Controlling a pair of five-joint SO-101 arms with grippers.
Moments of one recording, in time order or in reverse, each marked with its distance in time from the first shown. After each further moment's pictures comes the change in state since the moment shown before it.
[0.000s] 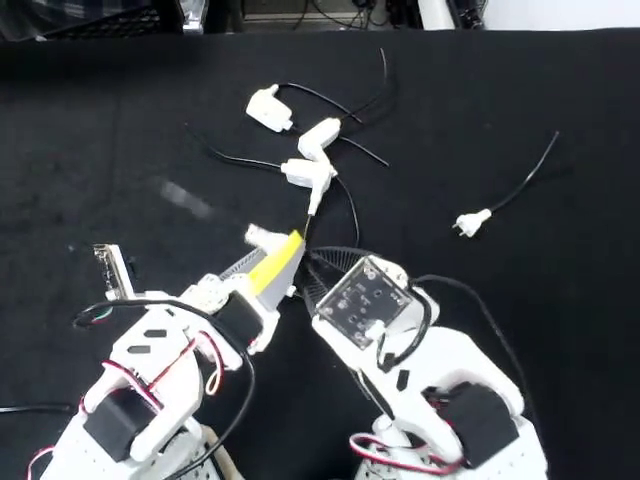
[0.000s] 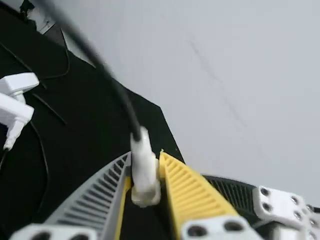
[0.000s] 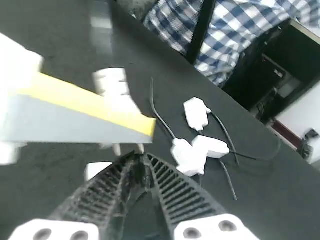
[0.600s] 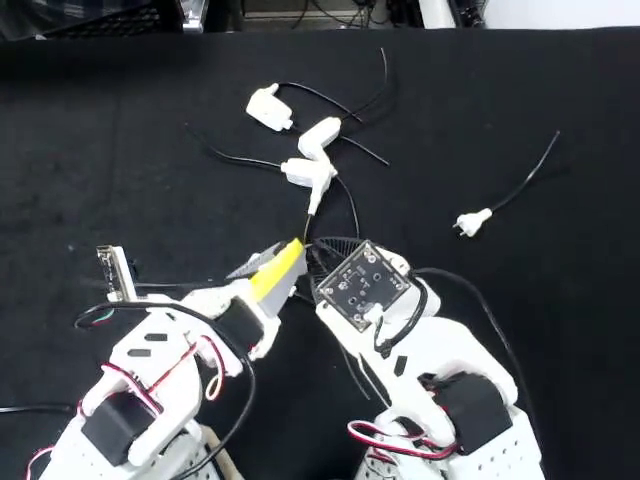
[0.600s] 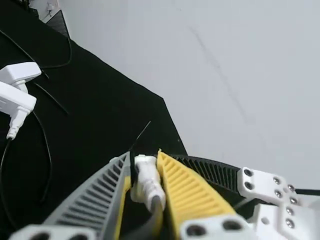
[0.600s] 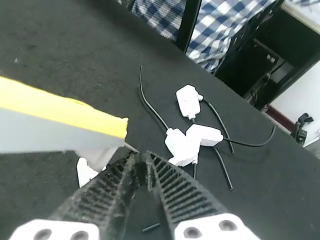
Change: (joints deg) left arm 0.8 0.0 -0.5 3.3 0.4; right arm 2.3 0.0 2.4 -2.2 0.3
